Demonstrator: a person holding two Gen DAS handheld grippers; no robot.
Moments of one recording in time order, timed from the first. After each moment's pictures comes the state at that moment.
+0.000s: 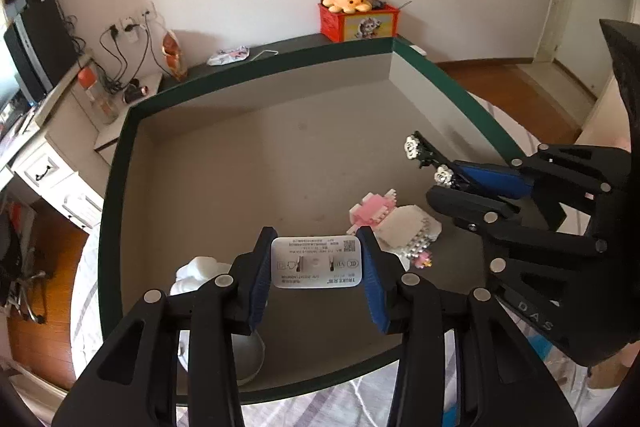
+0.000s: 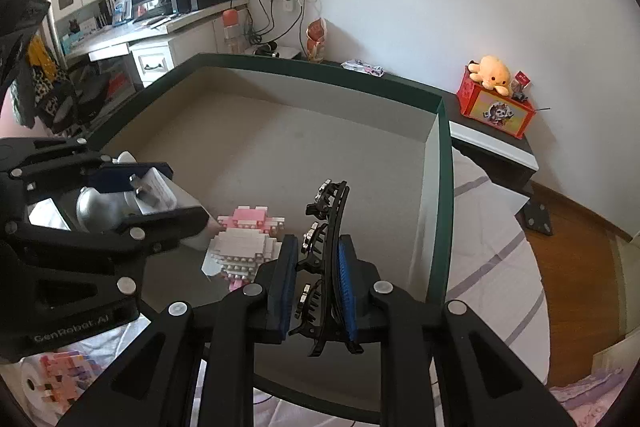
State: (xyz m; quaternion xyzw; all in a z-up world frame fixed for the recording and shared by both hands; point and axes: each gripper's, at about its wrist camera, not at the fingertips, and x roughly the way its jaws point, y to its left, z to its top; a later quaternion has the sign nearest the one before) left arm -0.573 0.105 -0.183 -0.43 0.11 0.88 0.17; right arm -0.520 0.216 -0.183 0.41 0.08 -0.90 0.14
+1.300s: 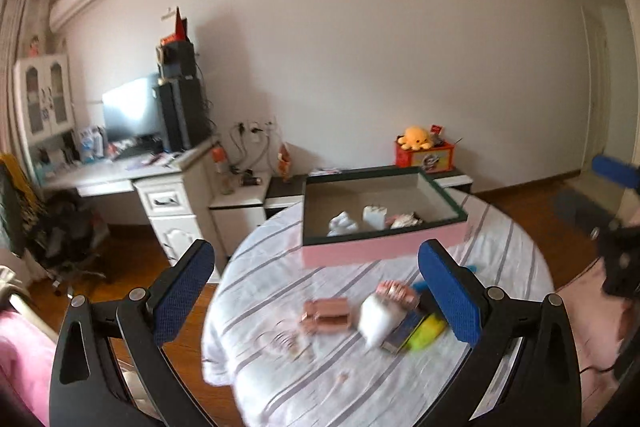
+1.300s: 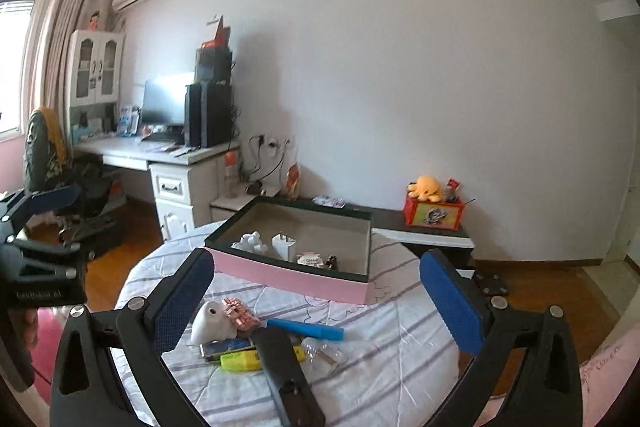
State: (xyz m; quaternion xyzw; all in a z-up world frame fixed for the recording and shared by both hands) left arm -0.259 0.001 -0.059 -0.18 0.06 0.98 0.02; right arm -0.243 0.207 -0.053 0.15 0.05 -0.98 0.07
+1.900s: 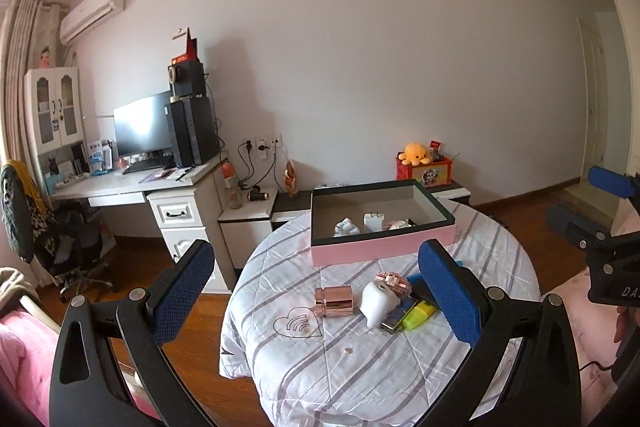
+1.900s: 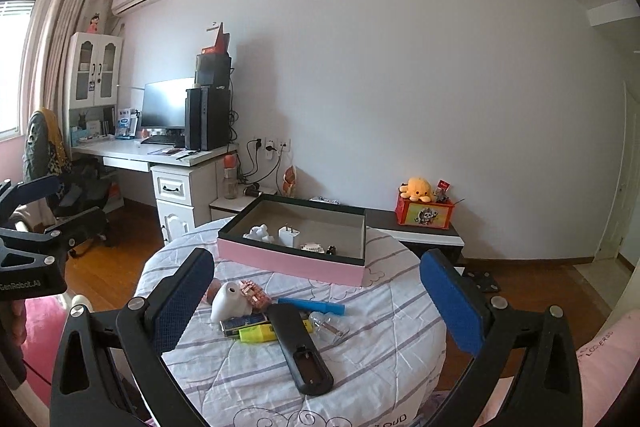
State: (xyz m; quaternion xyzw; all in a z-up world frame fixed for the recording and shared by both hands) left arm -0.196 -0.010 -0.042 -0.15 0.06 0.99 0.02; right arm -0.184 0.196 -0.051 0.14 0.05 -0.99 0.06
